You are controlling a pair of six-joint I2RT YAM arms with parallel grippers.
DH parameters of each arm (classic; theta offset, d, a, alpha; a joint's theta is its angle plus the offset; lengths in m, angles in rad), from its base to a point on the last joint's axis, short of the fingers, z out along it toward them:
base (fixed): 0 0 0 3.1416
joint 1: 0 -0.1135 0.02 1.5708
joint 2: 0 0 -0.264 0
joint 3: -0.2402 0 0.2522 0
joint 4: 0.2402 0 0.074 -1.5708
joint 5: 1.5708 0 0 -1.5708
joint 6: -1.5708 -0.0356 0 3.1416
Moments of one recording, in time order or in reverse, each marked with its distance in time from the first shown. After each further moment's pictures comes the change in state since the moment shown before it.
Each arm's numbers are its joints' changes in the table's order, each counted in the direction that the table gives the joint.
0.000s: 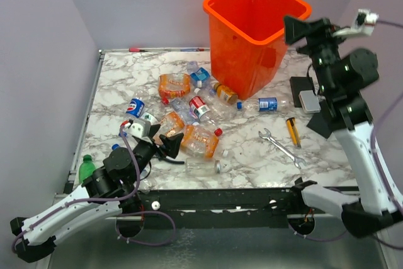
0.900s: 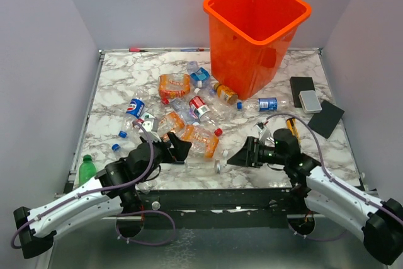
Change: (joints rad) left arm 0.000 0.180 0.025 0.182 0.029 0.546; right arm -0.285 -0.395 1.253 -0.036 -0.751 -0.393
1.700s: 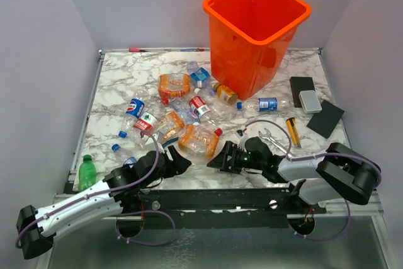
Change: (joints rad) left arm 0.000 -0.018 0.181 0.032 0.185 0.243; right arm -0.313 0.601 0.007 -0.593 0.308 -0.243
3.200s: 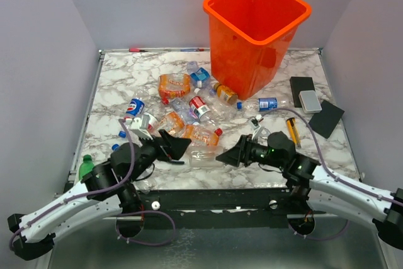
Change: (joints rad) left arm 0.006 -0.074 -0.254 -0.029 -0.082 -0.245; right arm -0.002 -0.606 -0.094 0.476 0.037 0.209
